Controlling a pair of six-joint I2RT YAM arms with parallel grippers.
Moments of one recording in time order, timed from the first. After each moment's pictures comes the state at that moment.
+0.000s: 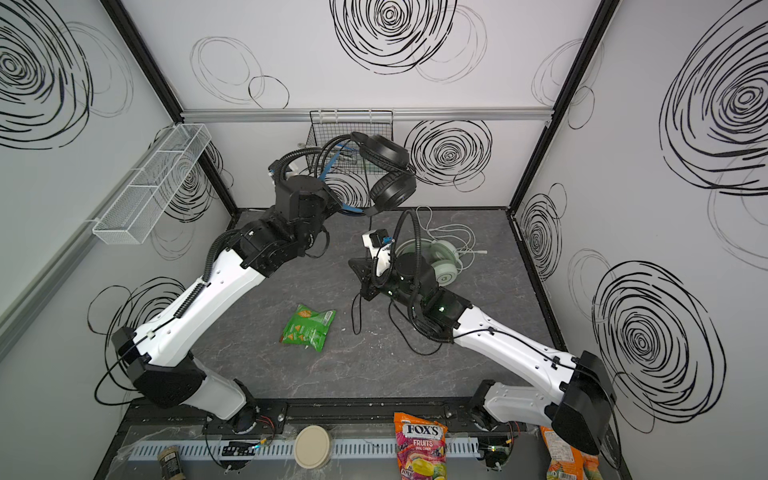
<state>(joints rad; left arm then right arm) -0.70 1.57 1.83 -0.59 -0.62 -0.92 0.93 1.20 0.96 0.10 -0.05 0.28</state>
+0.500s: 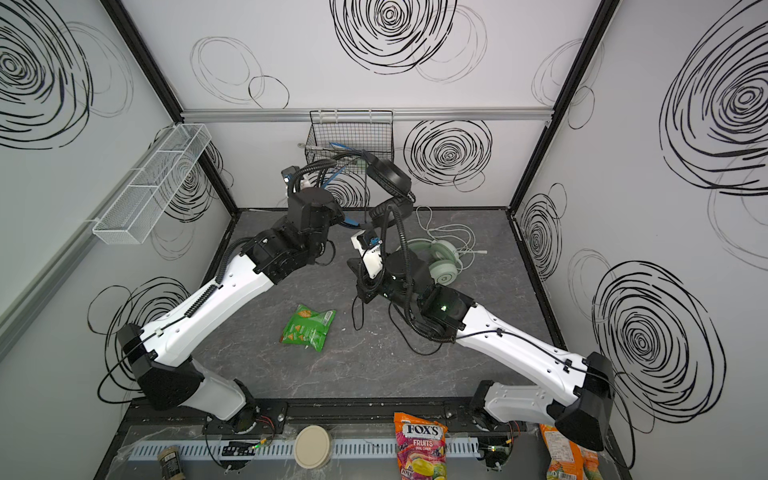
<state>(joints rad) -0.75 1.51 1.63 -0.40 -0.84 -0.54 1.00 1.18 1.15 -0.20 0.11 0.10</state>
